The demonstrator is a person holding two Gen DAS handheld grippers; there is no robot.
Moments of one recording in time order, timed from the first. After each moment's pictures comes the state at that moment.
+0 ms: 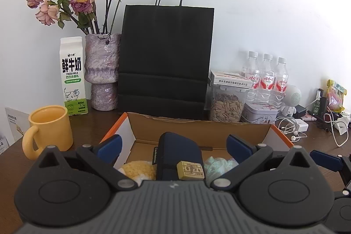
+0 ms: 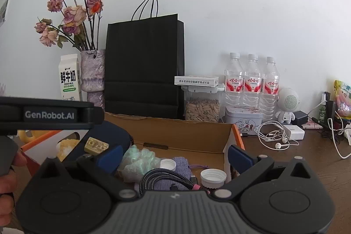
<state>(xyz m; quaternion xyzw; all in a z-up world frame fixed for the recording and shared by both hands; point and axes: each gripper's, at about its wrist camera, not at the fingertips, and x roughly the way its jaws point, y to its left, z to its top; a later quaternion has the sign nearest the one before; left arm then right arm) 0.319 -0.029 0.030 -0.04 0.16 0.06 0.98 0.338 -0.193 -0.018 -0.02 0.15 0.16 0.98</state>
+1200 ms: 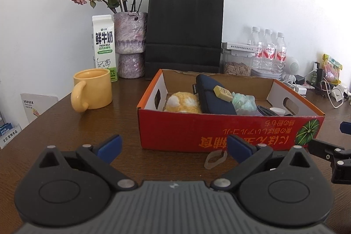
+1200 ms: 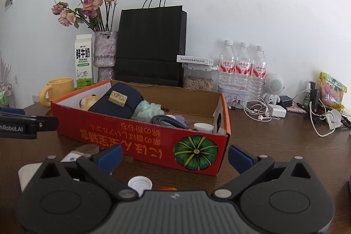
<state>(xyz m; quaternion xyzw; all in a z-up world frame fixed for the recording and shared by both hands) 0.204 0.010 -0.010 -0.03 0.21 0.07 0.97 0.235 -0.222 -0.037 -0.06 0.18 0.15 0.97</state>
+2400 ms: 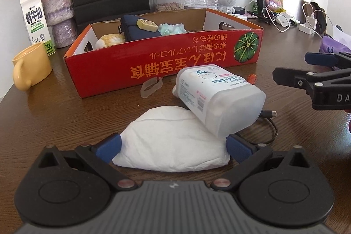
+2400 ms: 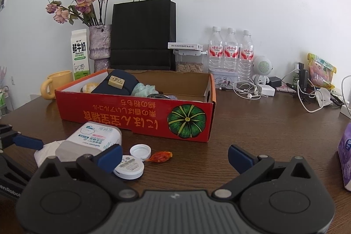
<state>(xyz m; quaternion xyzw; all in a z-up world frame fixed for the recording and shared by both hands) 0.188 -0.028 -0.047 0.06 0.33 -0.09 0.94 0.196 -0.239 -0.046 -0.03 0.21 0.13 0.97</state>
